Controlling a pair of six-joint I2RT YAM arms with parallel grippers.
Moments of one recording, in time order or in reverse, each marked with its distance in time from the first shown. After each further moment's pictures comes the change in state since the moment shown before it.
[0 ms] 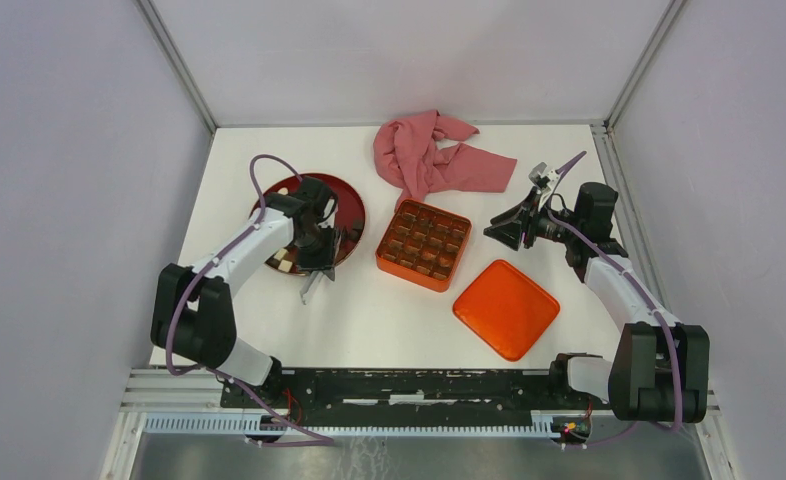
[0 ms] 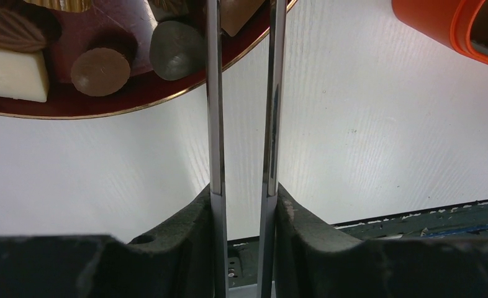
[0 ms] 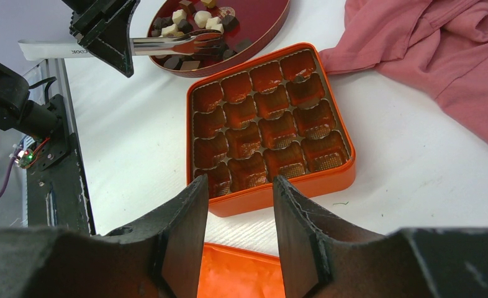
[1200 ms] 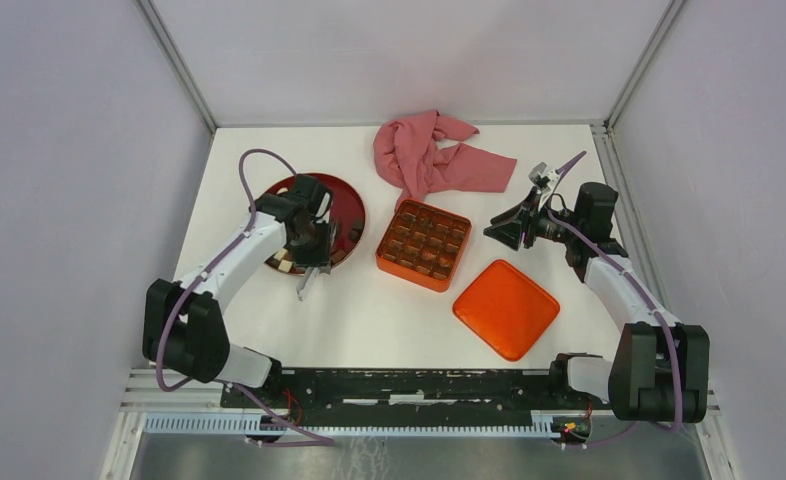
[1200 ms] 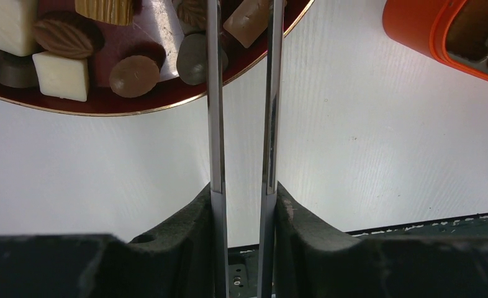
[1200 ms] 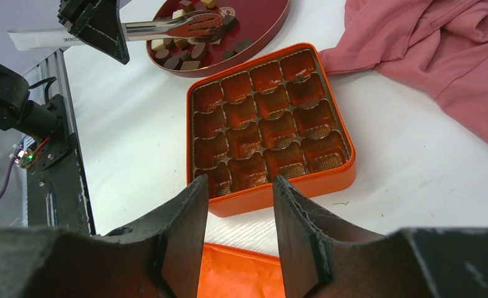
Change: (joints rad) left arm 0.000 -0.063 0.002 0.013 -0.055 0.000; right arm 0.000 0.000 0.000 0.000 0.000 0.000
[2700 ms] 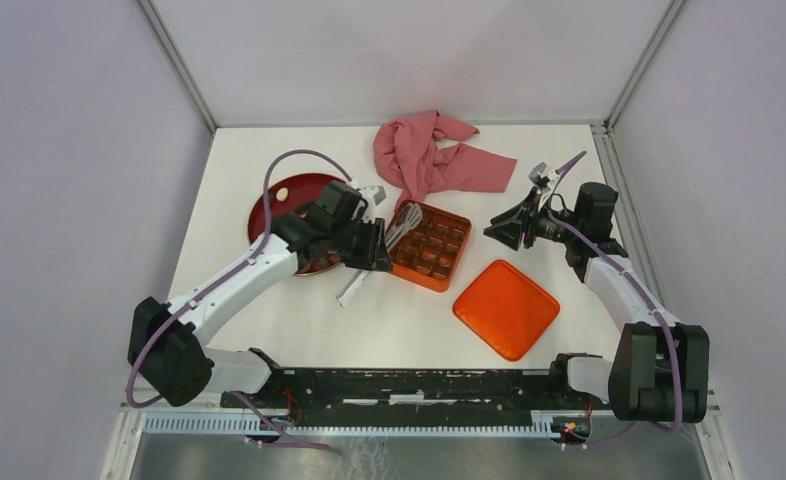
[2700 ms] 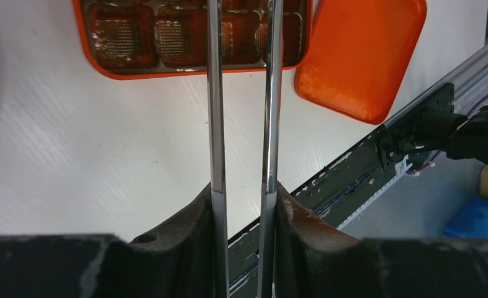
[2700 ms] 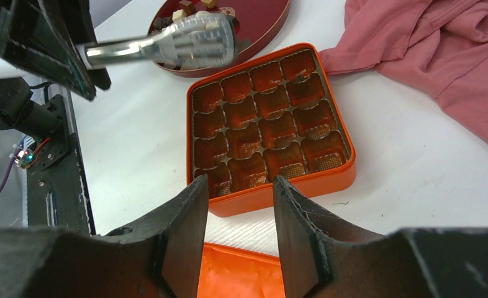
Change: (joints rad) left arm -0.258 -0.149 -0.020 0.288 0.272 -0.142; right arm 0.000 0.000 0.000 0.000 0.000 0.000
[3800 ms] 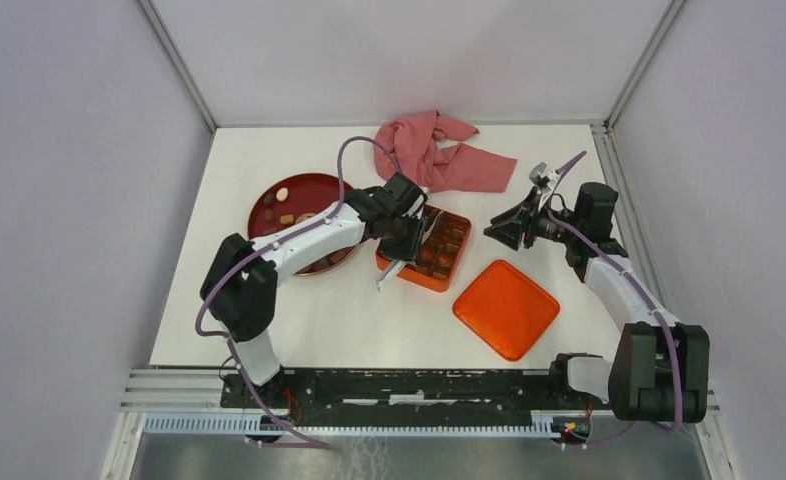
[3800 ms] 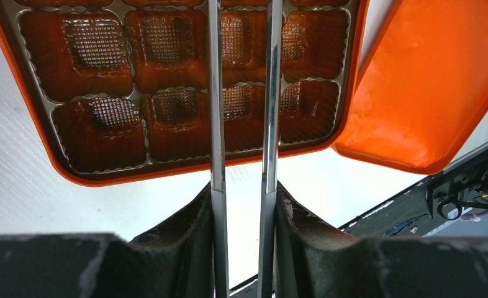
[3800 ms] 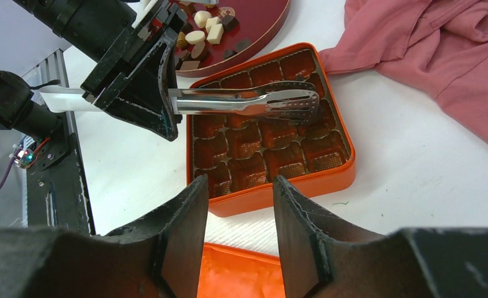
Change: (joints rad) left arm -0.150 0.466 0.306 -0.043 -0.159 -0.004; right arm 0.000 0.000 0.000 0.000 0.001 0.000
